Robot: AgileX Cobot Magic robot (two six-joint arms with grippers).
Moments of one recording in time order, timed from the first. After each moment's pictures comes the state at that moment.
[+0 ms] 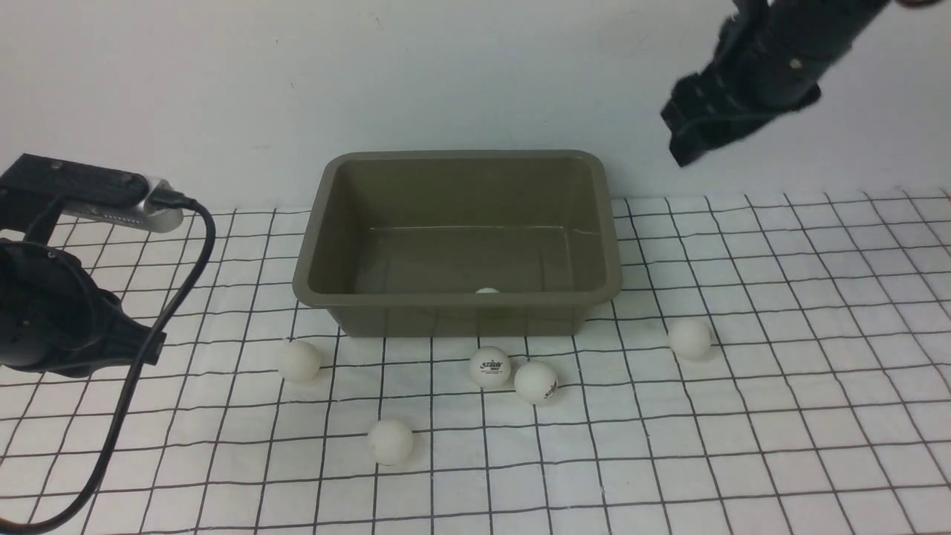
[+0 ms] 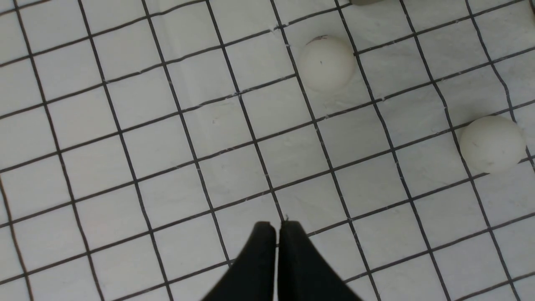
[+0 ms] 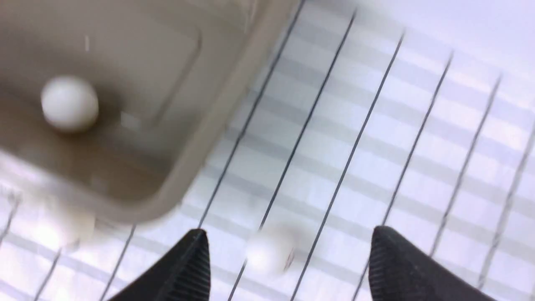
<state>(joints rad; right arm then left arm) 0.28 1.88 -1.82 0.05 1.24 -0.21 0.08 1.27 -0.92 -0.27 0.81 0.44</state>
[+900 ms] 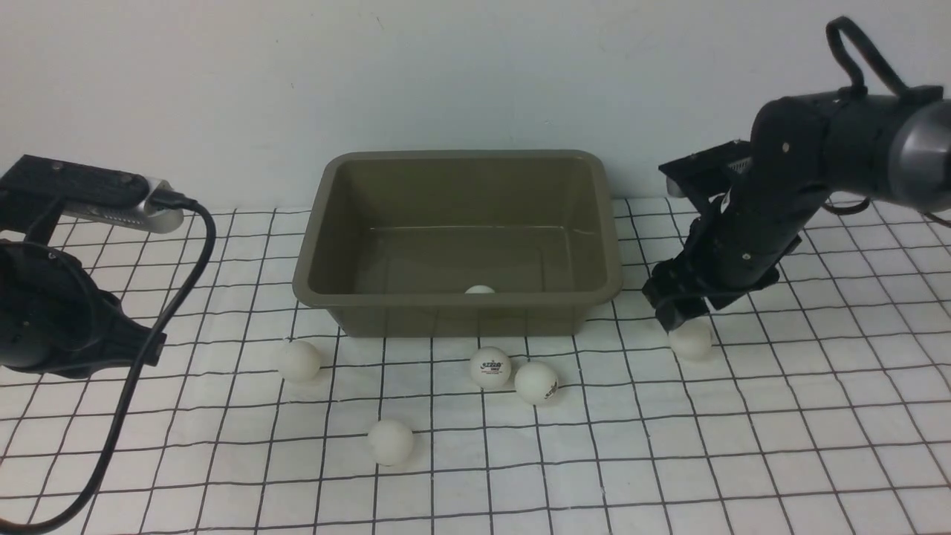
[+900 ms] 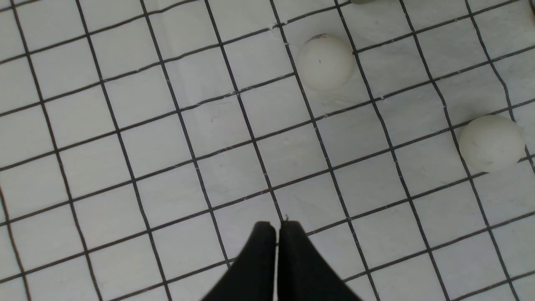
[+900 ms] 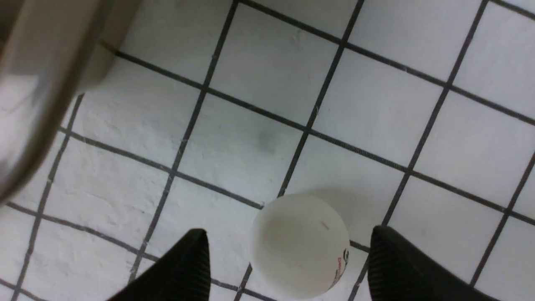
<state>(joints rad) 0.28 2.00 -1.49 0.07 0.94 -0.21 0.08 1.27 -0.92 -0.27 0.81 0.44</state>
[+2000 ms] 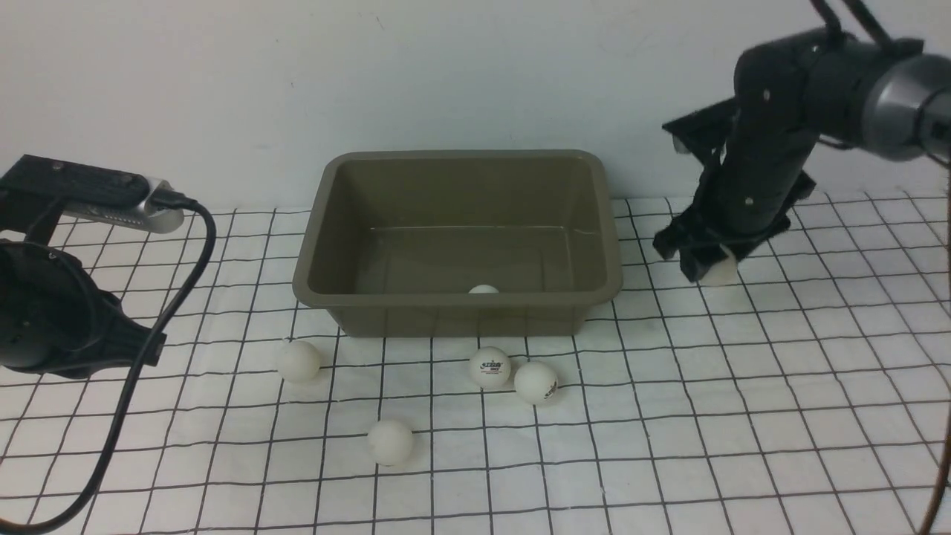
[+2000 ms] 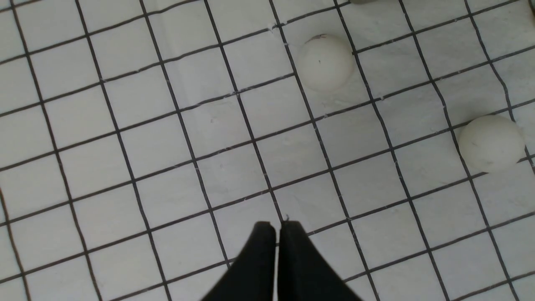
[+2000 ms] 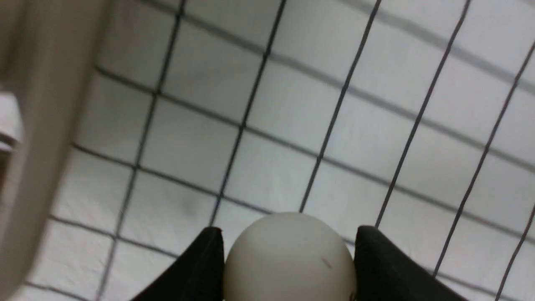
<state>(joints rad) 0.29 2.09 -1.86 -0.09 1.18 -0.12 0.08 1.27 -0.92 -0.27 0.81 0.44</state>
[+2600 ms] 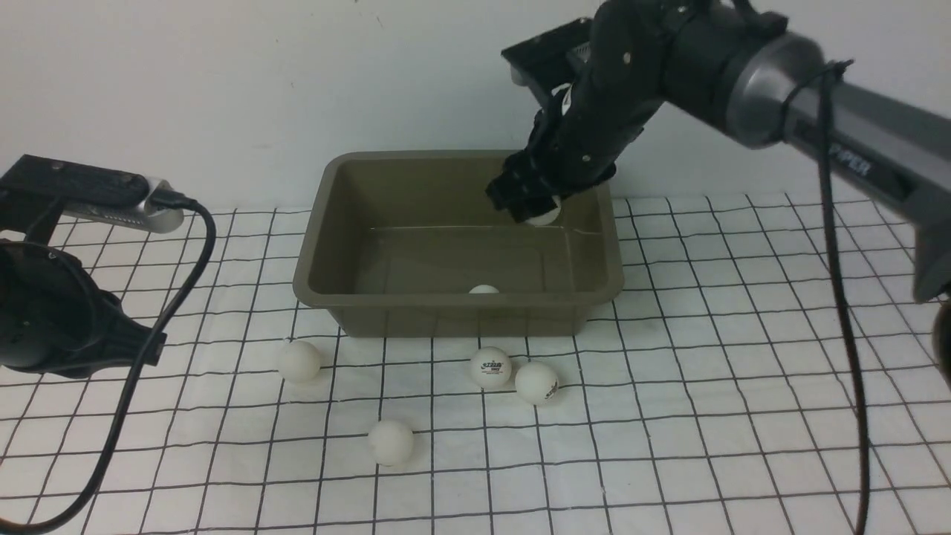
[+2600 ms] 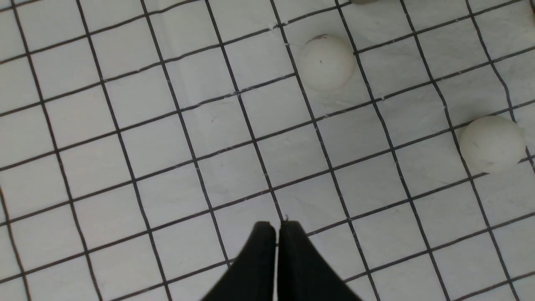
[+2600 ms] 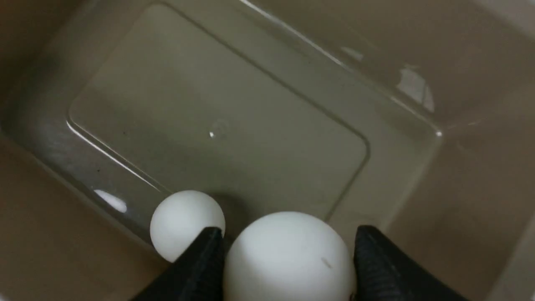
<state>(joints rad) 0.50 2.23 -2.06 0.05 1.02 -0.12 0.08 1.27 -0.92 -0.28 0.81 0.44</state>
